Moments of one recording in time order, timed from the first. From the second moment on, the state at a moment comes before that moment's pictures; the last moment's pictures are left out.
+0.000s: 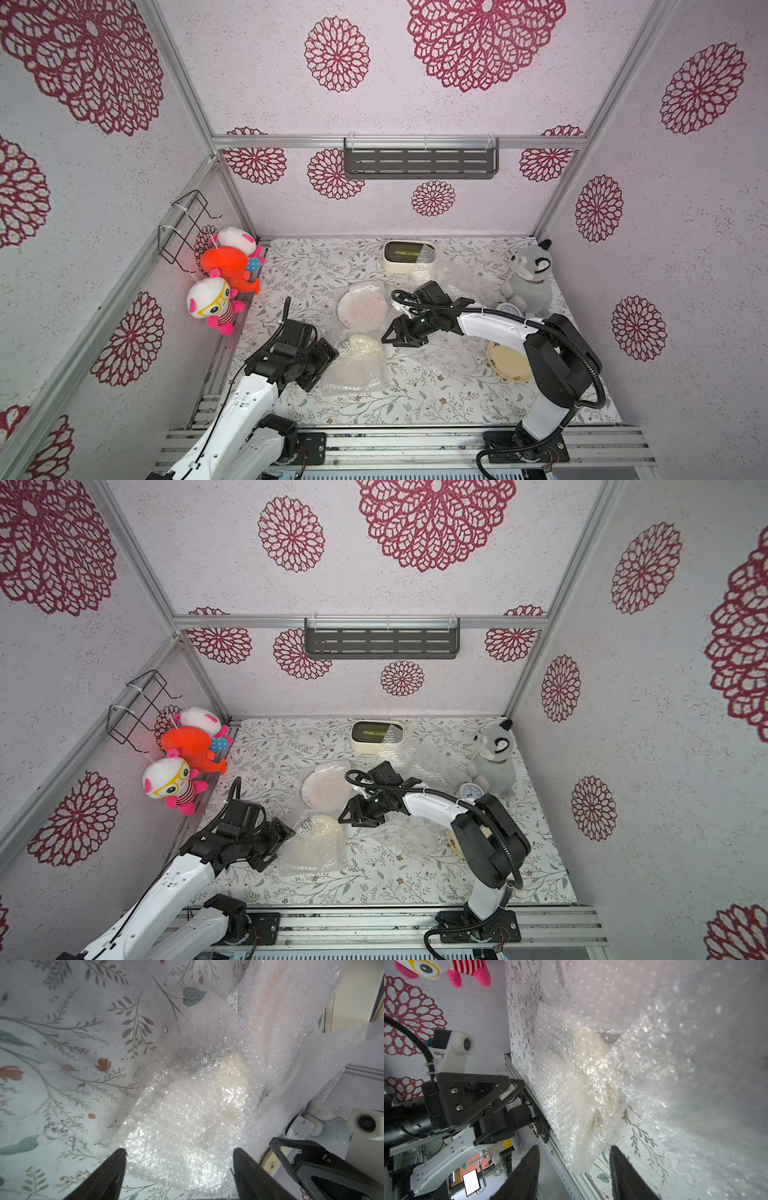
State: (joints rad) left arm -0.28 0.88 0.57 -0.78 0.21 -1.12; right arm 0.72 1.73 1.10 -0.32 -0.73 0.69
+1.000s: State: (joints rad) left arm -0.24 1.03 0.54 -0.71 0.21 -1.01; right arm 0.81 1.83 1.14 -0.32 -0.74 0.69
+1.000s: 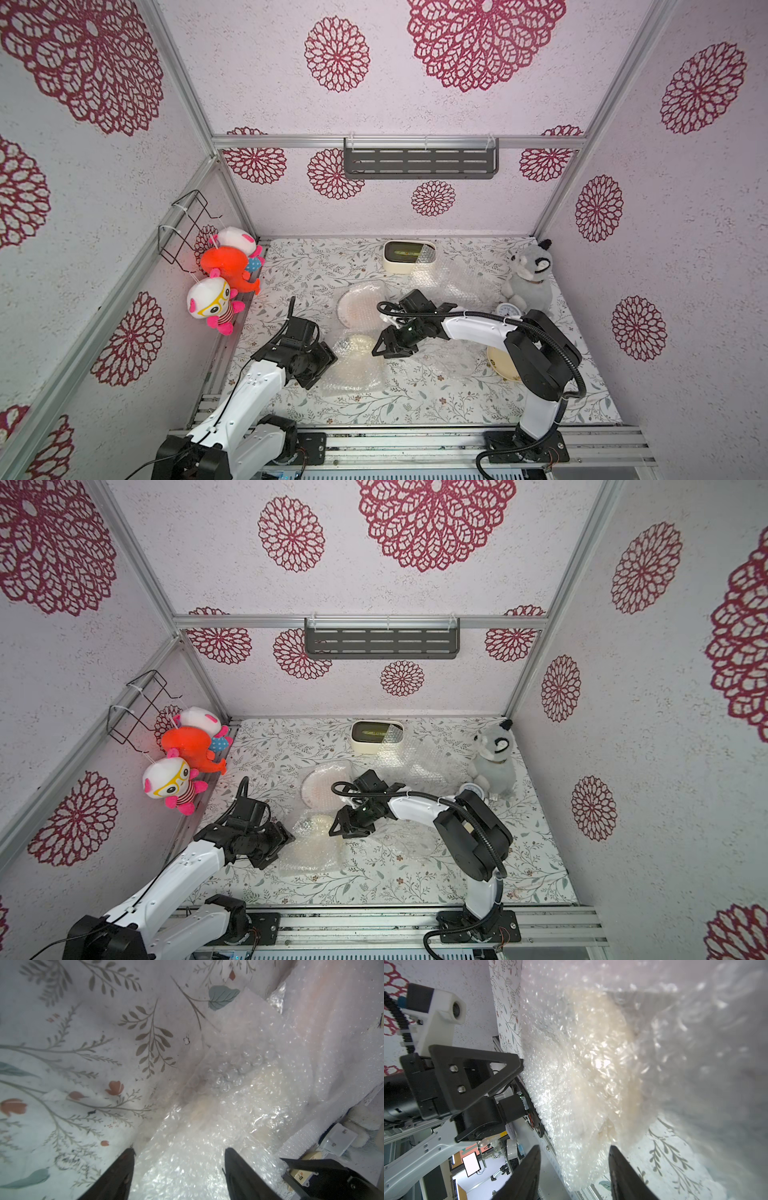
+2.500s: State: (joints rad) left arm -0.22 0.89 0.49 -0.66 0.29 -1.02; right arm 0.87 1.92 1.35 -0.43 -0.66 0.69
